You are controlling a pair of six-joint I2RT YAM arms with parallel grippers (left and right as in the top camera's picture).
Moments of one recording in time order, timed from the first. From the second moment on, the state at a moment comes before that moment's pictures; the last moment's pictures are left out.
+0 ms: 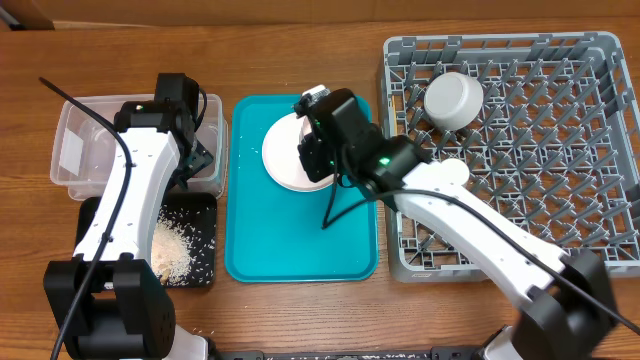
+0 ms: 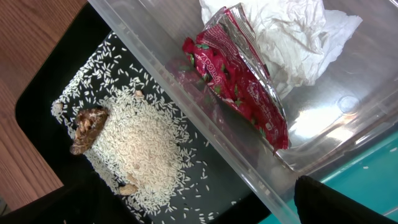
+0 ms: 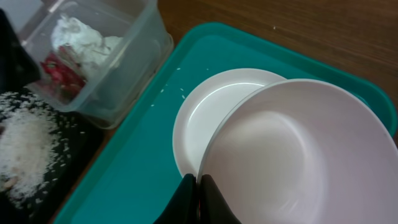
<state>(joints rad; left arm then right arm) -0.01 1.70 1.40 -1.19 -0.42 -0.81 0.70 1.70 1.41 -0.52 -0.06 0.22</state>
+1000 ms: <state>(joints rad) -0.01 1.70 1.40 -1.19 -0.42 -0.81 0.00 1.46 1.41 -0.76 -0.66 0.21</state>
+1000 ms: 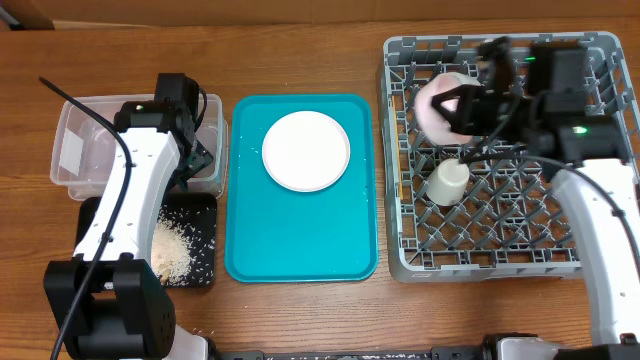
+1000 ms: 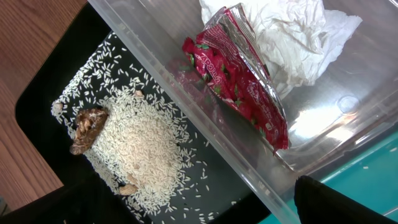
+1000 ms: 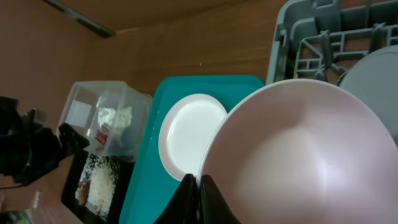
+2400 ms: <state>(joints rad) -0.01 1.70 1.40 -1.19 -0.42 -0.81 -0.48 1.82 1.41 -0.79 -1.17 0.07</state>
